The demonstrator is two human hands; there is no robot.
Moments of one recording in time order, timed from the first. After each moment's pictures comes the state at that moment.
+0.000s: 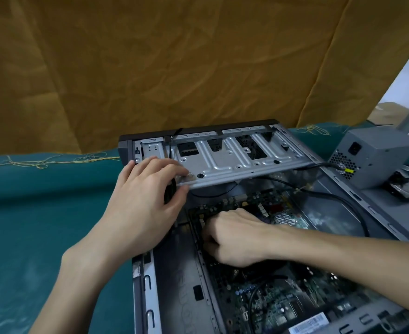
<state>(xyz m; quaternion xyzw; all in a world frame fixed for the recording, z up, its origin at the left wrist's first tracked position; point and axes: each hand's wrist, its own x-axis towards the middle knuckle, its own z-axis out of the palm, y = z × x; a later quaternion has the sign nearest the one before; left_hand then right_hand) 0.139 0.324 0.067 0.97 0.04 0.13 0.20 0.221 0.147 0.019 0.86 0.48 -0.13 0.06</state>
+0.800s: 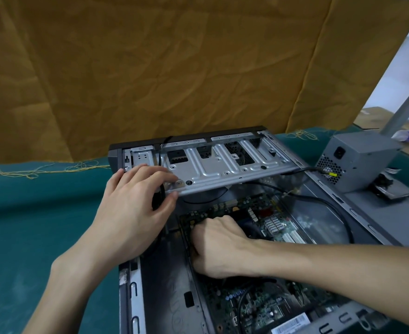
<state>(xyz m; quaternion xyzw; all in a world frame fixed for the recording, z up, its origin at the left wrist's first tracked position) 0.140 0.324 0.066 0.97 0.04 0.13 0.20 0.213 0.152 0.011 0.87 0.48 -0.07 0.01</state>
